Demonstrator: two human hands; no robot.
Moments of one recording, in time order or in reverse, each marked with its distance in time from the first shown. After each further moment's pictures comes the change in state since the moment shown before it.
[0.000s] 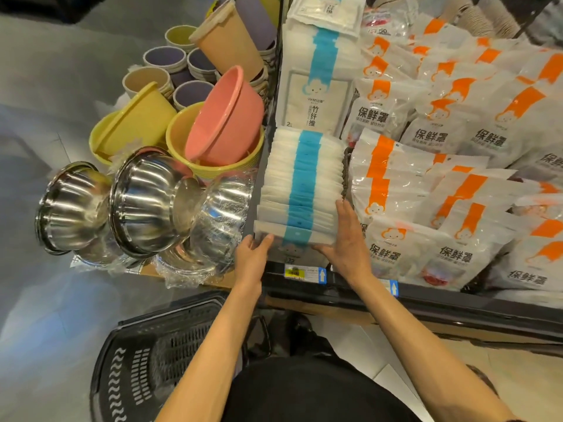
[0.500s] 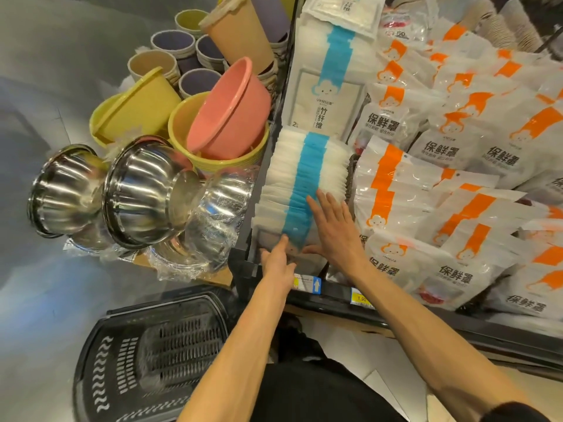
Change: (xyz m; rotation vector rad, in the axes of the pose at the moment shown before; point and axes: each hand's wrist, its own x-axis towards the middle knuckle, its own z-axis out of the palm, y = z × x) left_hand 0.012 -0.016 0.076 -0.604 0.140 -0.345; right_hand 0.051 -0.008 -0.004 -0.566 -0.250 -0.319
